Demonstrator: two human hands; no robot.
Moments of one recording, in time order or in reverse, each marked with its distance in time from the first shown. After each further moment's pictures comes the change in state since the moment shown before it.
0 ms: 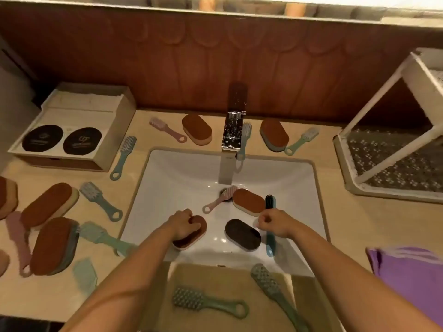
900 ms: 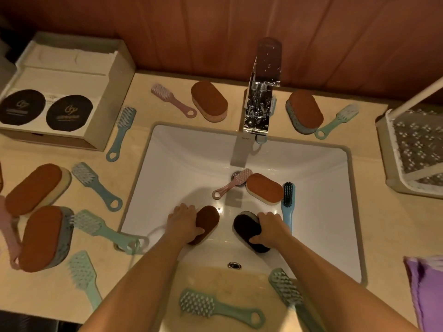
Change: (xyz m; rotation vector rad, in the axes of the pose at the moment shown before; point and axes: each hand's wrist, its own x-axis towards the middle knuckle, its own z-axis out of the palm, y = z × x) left_hand 0.031 -0.031 0.037 0.319 0.108 -0.012; right_hand 0.055 0.001 0.078 -0.494 -0.024 0.074
